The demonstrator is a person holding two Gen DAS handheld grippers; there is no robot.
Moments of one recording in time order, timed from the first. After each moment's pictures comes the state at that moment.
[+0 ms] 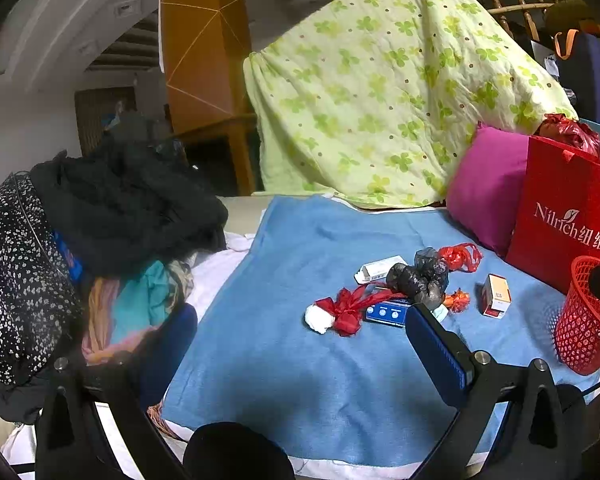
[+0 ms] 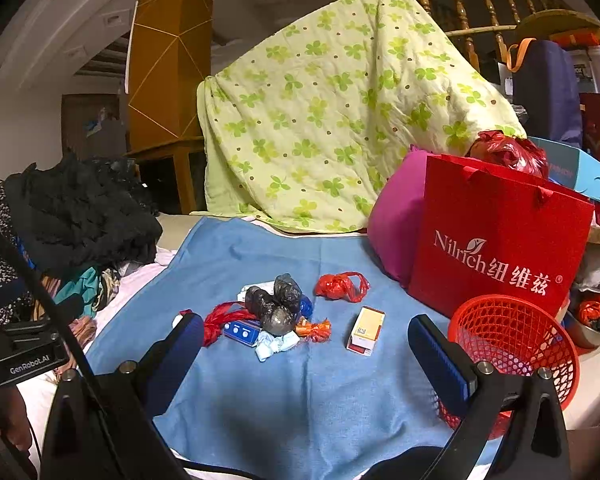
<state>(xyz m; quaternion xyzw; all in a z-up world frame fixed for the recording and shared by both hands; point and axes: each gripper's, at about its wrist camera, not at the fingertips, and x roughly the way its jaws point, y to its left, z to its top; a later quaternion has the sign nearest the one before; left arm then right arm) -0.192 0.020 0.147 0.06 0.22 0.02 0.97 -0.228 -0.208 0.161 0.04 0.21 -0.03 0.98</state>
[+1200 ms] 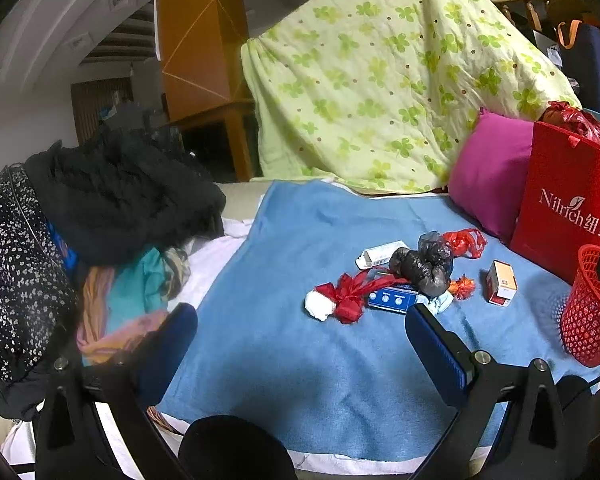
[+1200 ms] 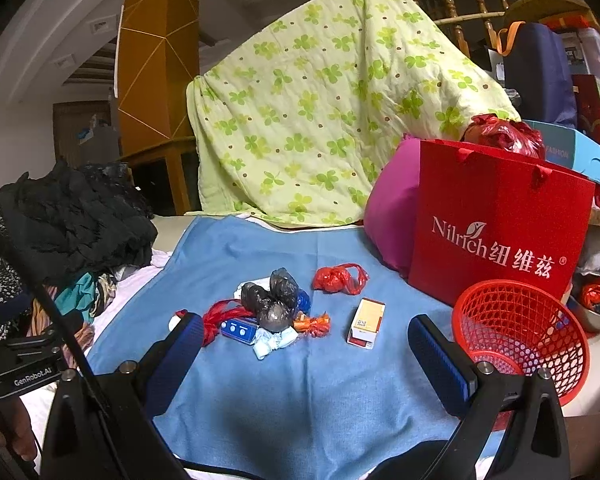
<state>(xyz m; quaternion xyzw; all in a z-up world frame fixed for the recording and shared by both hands) -0.179 0.019 0.128 0.07 0.25 0.02 0.97 -0.217 -0.217 0.148 0.06 0.22 -0.04 0.97</state>
